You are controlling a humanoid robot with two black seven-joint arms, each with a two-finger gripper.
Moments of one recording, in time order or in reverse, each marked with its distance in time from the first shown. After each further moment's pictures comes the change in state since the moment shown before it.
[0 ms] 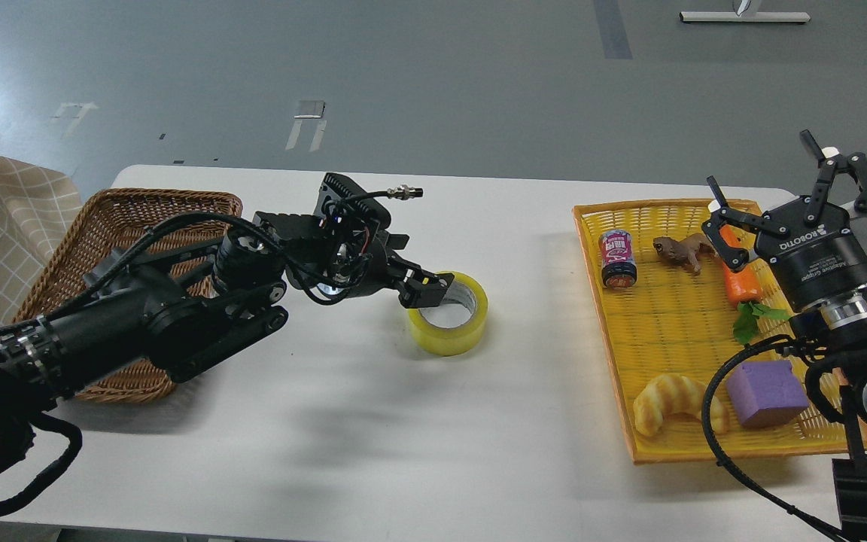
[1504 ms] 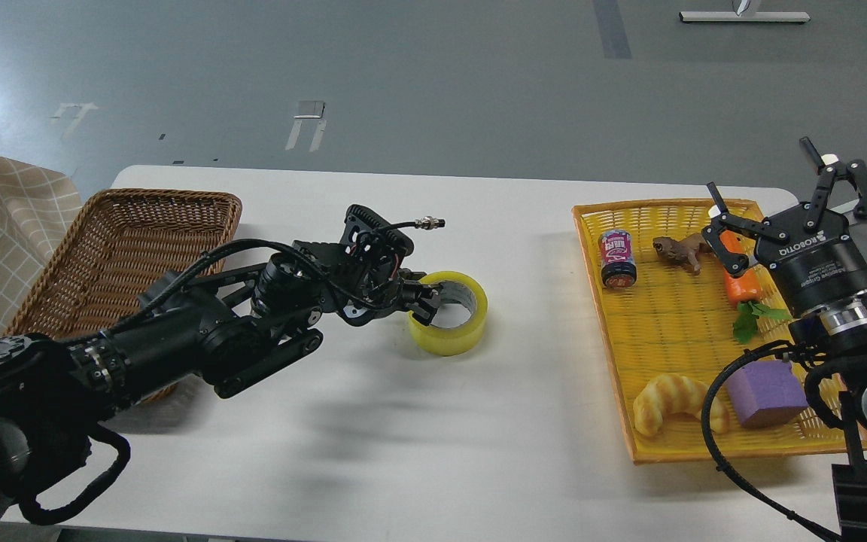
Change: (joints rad) left arm 0.017 -0.127 0.061 0.164 -0.002 0.001 0.092; right arm -0.015 0.002 0.004 0.001 0.000 0.000 0.002
